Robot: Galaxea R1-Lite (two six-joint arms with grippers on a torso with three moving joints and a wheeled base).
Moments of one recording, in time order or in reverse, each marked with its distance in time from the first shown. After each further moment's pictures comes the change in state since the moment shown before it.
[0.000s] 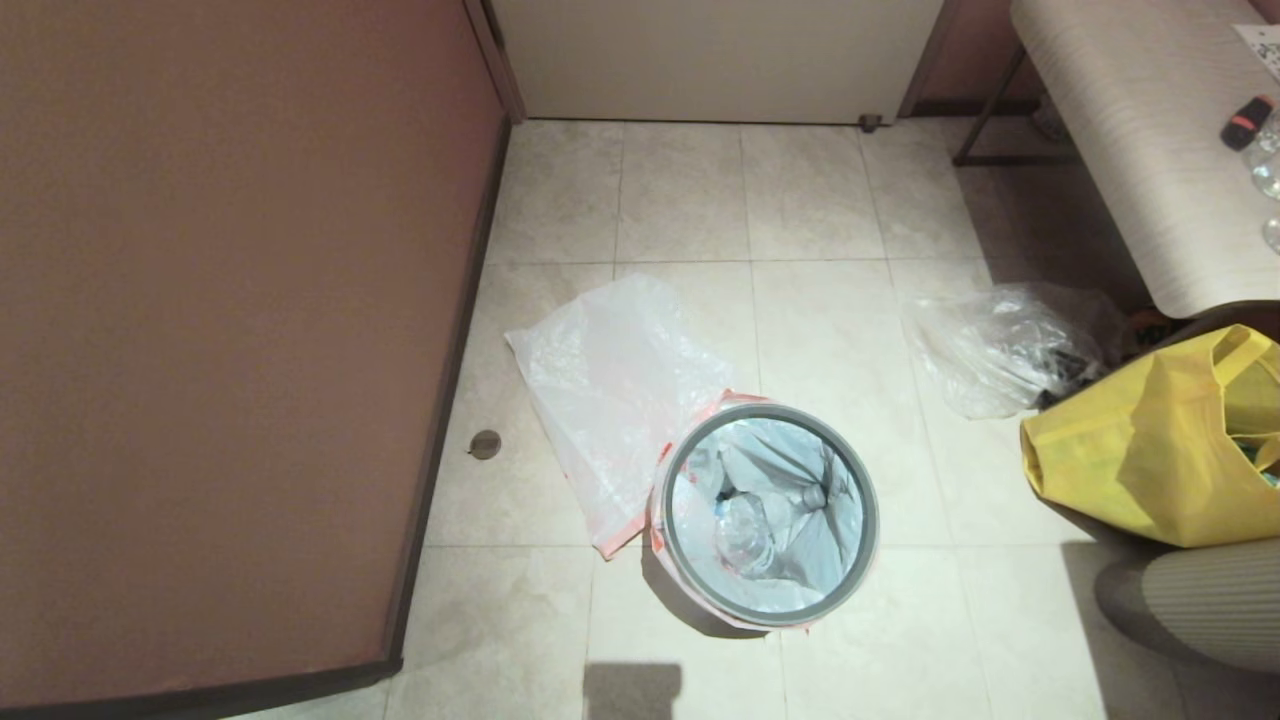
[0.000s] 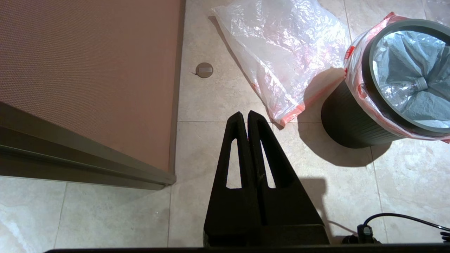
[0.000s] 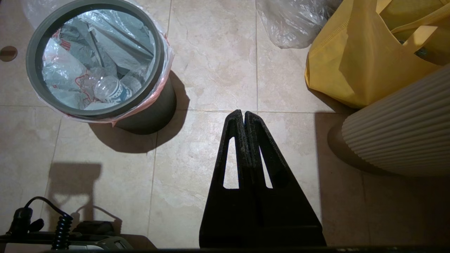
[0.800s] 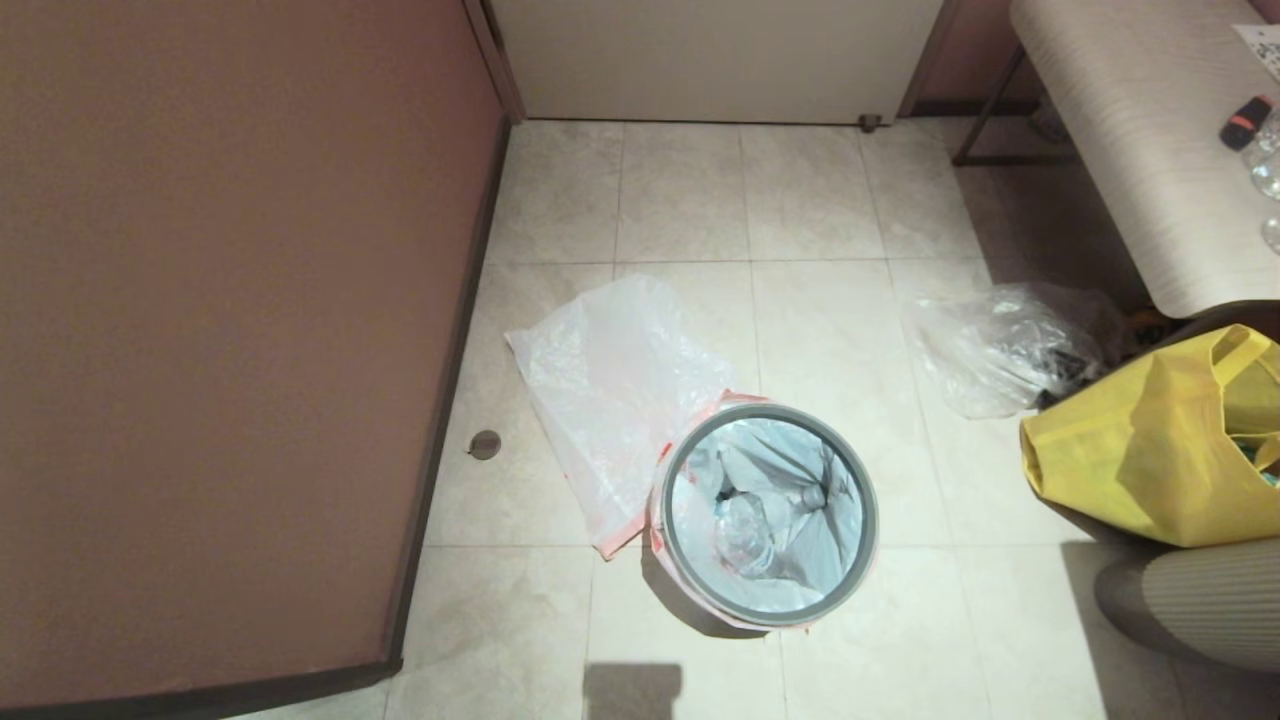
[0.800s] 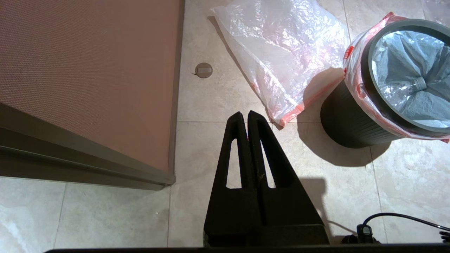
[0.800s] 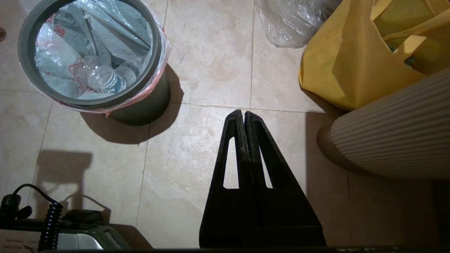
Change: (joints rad) left arm 0.000 0.000 0.000 0.000 0.000 0.000; right arm -0.003 0.015 -0.082 0.091 0.005 -0.061
